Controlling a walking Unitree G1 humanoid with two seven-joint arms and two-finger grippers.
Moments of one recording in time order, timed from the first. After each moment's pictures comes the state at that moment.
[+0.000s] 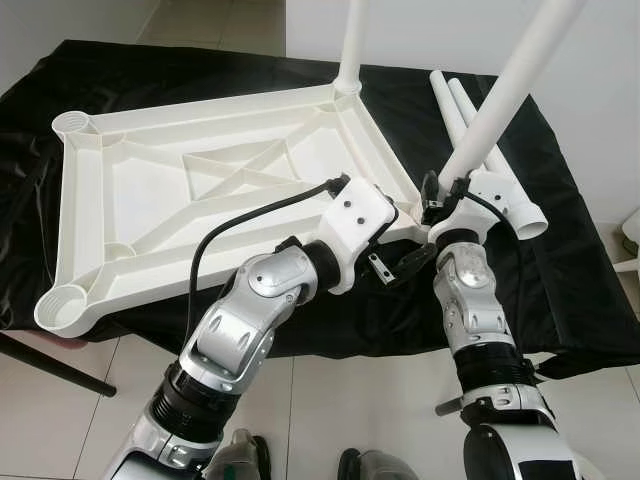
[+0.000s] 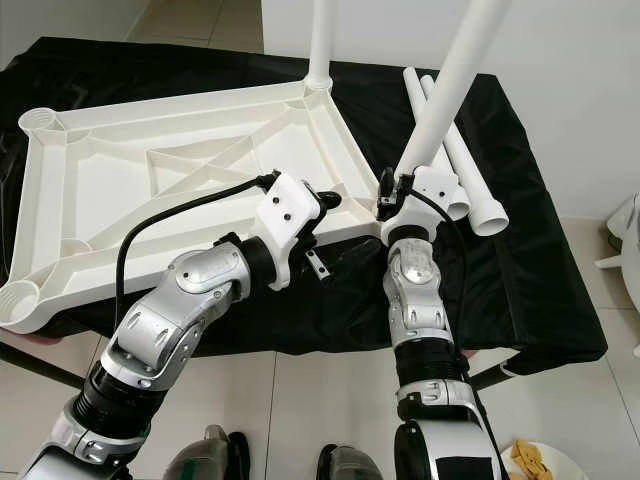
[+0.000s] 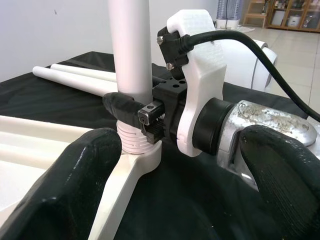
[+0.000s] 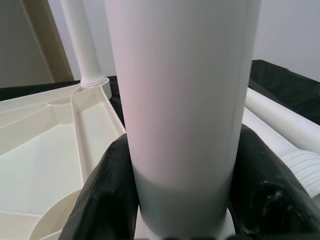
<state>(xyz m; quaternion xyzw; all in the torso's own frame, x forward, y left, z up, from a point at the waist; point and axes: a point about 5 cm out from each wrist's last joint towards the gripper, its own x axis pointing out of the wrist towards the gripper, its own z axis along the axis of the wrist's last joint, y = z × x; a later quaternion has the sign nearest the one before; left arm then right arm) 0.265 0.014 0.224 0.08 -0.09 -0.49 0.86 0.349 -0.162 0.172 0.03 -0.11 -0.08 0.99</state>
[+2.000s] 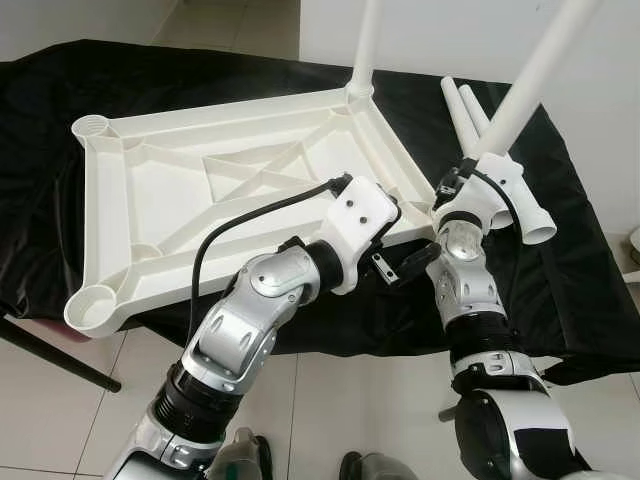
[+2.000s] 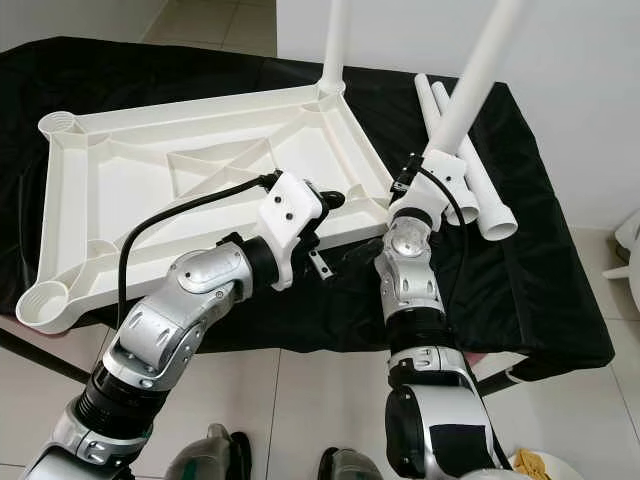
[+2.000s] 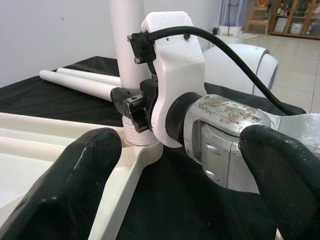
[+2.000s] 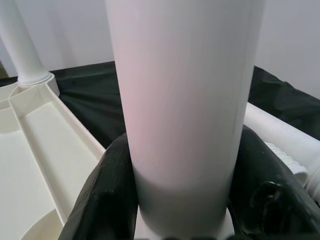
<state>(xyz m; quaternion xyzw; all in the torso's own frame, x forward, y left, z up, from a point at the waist) 0.264 0.011 0.226 0.08 -0.09 -0.49 0.86 0.368 -0.167 0.176 0.02 -0.05 -0.20 0.98</state>
